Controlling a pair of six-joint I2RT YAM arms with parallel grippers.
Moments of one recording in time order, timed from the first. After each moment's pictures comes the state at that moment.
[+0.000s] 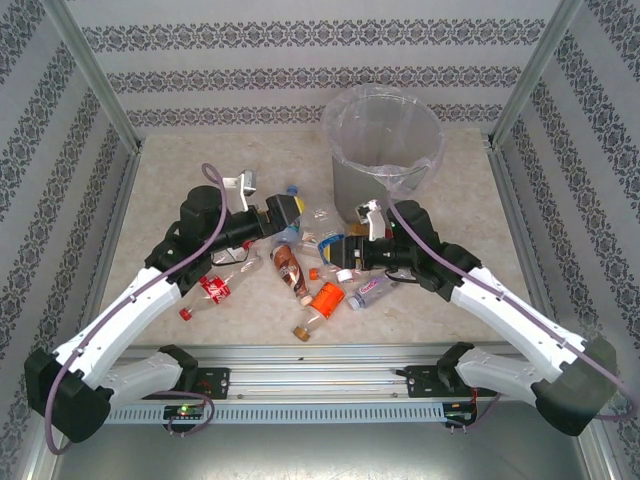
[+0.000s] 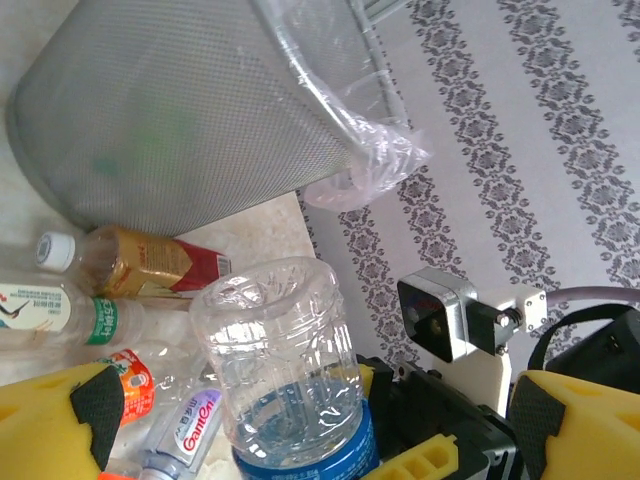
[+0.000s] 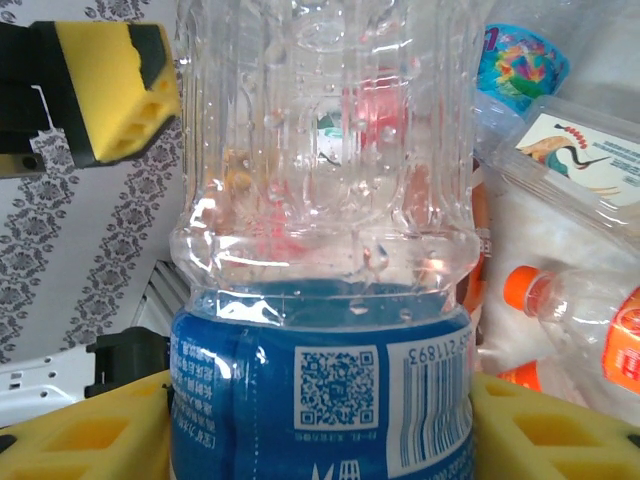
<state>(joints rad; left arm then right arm) -0.48 1.05 0.93 -0.12 0.45 -0.89 0.63 1.06 0.89 -0.42 -0.48 0.63</state>
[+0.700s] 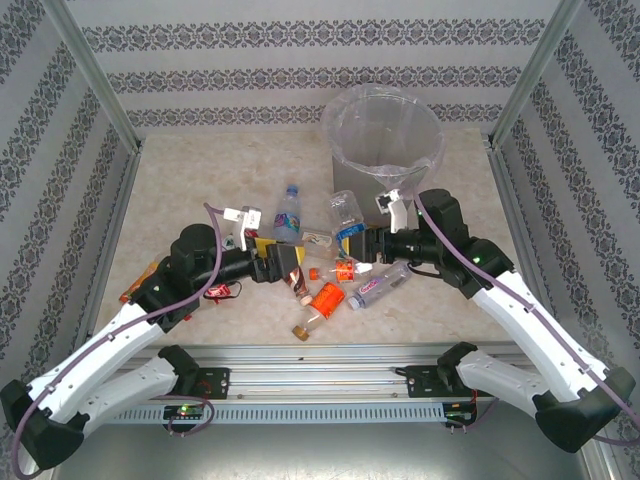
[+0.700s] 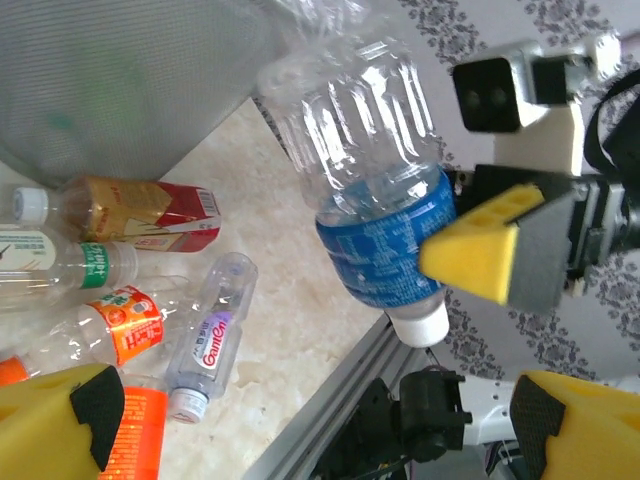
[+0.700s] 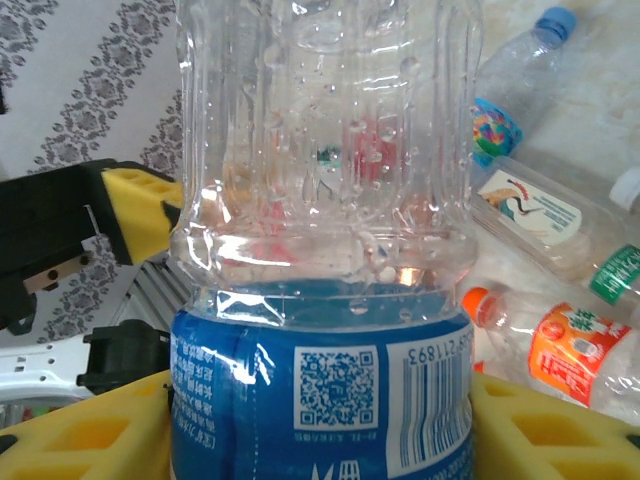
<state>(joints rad) -0.65 0.82 0.77 -0.20 0.40 -0.70 0.53 0.99 1.05 -0.64 -0.51 0.47</state>
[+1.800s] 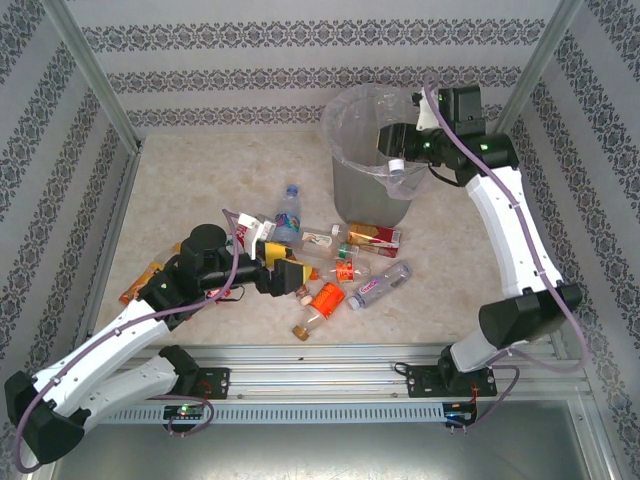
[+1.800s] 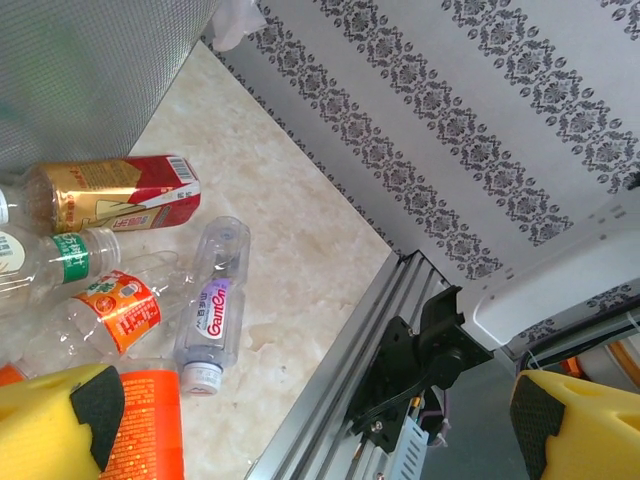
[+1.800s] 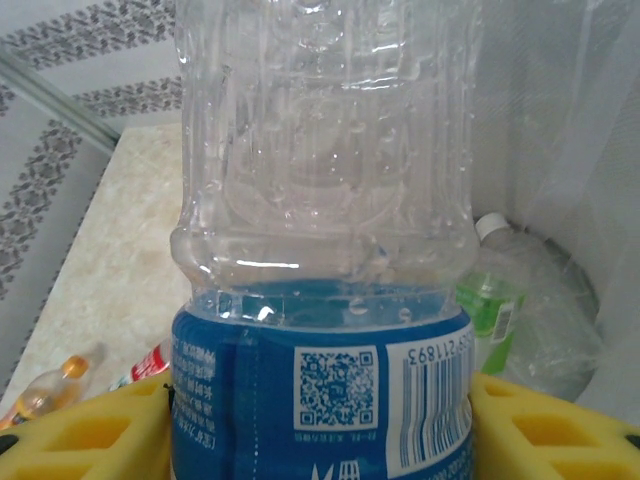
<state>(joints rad) -0.66 0.85 0.76 -0.20 0.50 -0.51 0.20 1.59 1.86 -0.91 -0.30 0.29</state>
